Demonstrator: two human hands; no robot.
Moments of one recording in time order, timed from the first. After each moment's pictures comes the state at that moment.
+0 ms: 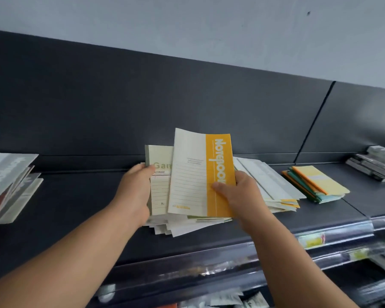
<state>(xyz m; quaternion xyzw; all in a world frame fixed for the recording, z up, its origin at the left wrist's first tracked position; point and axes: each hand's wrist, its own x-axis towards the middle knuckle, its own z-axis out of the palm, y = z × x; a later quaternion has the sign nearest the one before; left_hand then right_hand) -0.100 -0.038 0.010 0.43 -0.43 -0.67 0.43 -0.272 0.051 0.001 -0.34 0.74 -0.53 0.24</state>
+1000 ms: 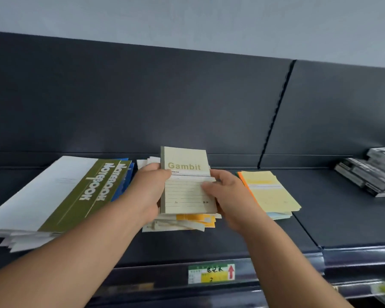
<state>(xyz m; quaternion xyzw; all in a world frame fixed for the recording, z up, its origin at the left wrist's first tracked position) -0.408 0.042 0.004 0.49 -0.47 -0.62 0.39 -0.559 0.101 -0.024 -0.40 0.63 -0.51 0.43</state>
